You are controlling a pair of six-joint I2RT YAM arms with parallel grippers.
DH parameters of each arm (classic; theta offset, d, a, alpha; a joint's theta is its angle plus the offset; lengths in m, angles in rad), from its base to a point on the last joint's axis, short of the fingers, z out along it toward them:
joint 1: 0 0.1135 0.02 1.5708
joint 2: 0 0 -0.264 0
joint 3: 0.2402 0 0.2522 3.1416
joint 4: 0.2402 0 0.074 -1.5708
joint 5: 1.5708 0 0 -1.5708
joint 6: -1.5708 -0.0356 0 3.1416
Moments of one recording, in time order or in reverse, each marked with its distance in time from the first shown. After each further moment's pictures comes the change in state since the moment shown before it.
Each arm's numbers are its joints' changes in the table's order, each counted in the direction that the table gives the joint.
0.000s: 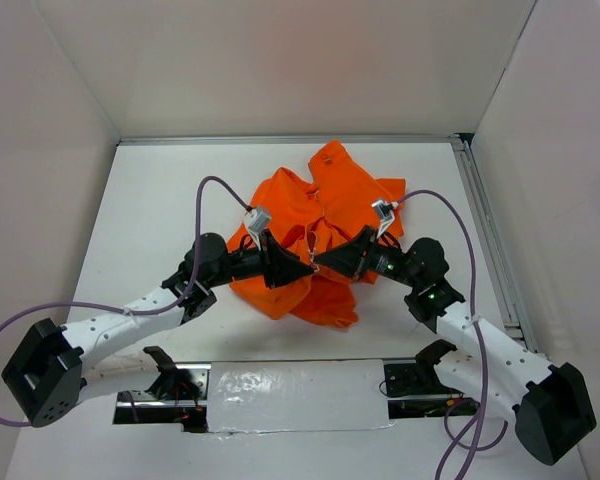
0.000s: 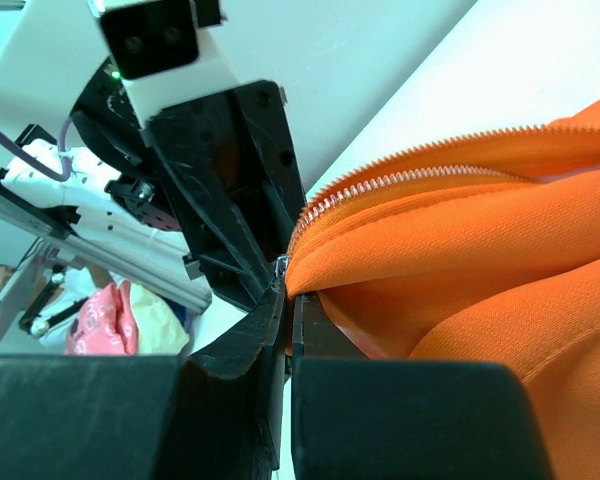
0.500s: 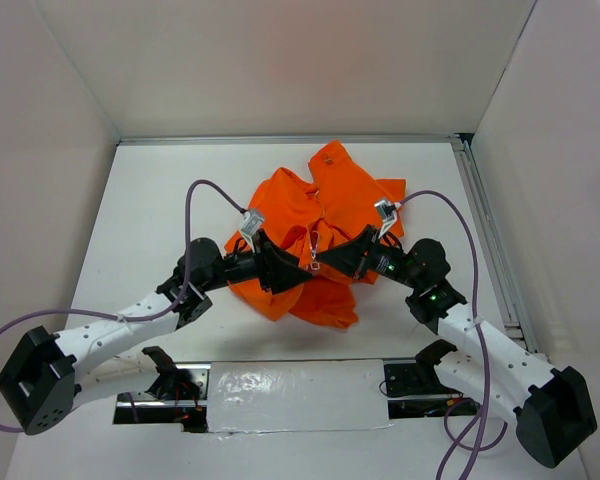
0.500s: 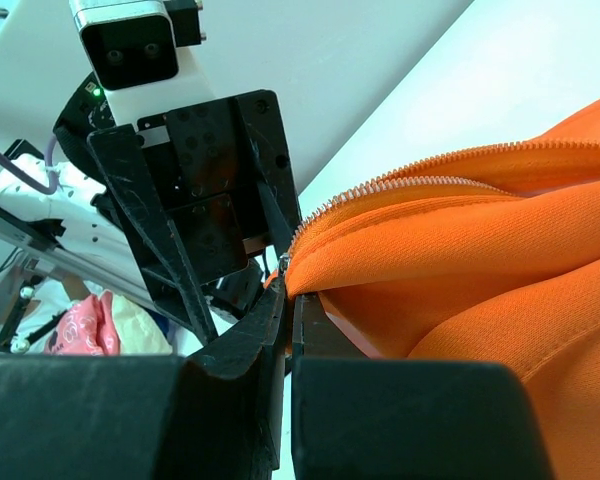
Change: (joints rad) left arm 0.000 0.052 -0.033 -0.024 0.008 0.053; right arm 0.002 0.031 0.000 0.032 0.043 0.037
